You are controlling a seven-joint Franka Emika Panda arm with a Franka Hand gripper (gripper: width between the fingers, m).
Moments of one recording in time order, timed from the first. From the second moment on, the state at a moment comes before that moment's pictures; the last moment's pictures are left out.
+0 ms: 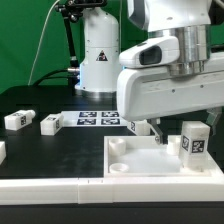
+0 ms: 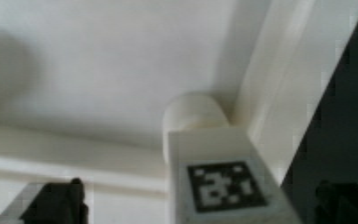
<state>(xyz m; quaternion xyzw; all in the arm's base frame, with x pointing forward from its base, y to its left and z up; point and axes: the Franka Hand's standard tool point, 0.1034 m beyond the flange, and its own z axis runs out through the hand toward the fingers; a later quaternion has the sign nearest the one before) 0.616 0.117 0.074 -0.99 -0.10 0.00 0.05</state>
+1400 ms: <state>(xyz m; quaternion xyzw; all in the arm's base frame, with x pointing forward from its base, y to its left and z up) 0.628 0.118 0.076 -1.00 0.04 0.04 0.05</state>
